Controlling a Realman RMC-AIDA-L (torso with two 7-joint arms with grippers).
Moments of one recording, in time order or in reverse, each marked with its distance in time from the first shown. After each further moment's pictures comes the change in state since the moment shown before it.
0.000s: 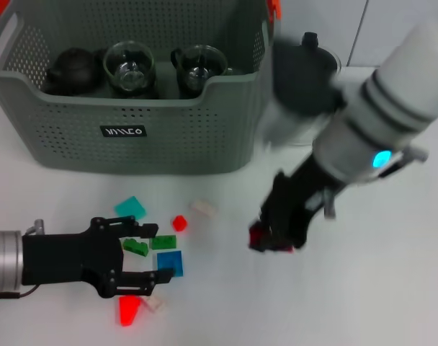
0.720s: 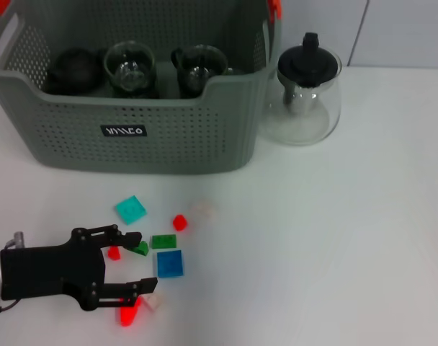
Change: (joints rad) left arm 0.039 0.004 -0.075 0.007 0.031 0.047 0.055; right arm 0.328 -0.001 0.430 0.153 0.128 0.452 0.018
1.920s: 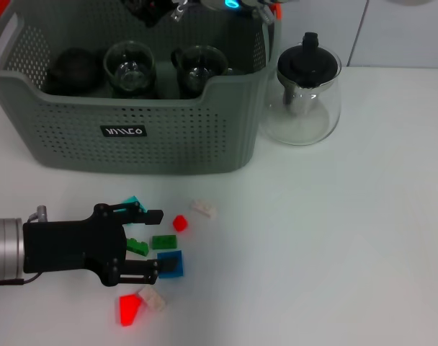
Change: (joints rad) left arm -0.083 -0.004 -0.002 -0.025 -0.008 -0.007 0.002; right arm 0.102 0.014 -0.333 0.556 0.410 0.661 -0.466
